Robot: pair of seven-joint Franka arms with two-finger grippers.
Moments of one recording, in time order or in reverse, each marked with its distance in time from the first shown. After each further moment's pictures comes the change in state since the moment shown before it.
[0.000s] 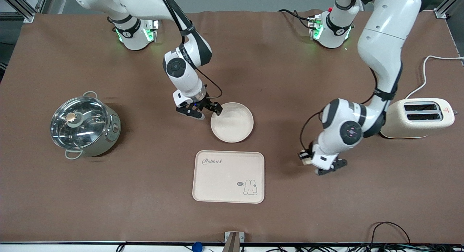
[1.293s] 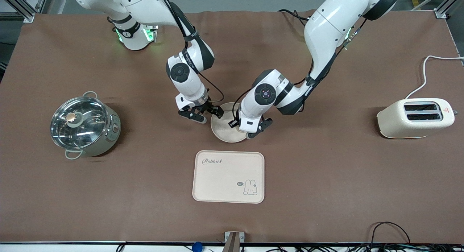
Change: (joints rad) left arm -0.238 0.082 -0.184 0.013 0.000 0.112 -0.635; right arm 0.003 0.053 -0.007 0.038 0.000 0.005 0.000
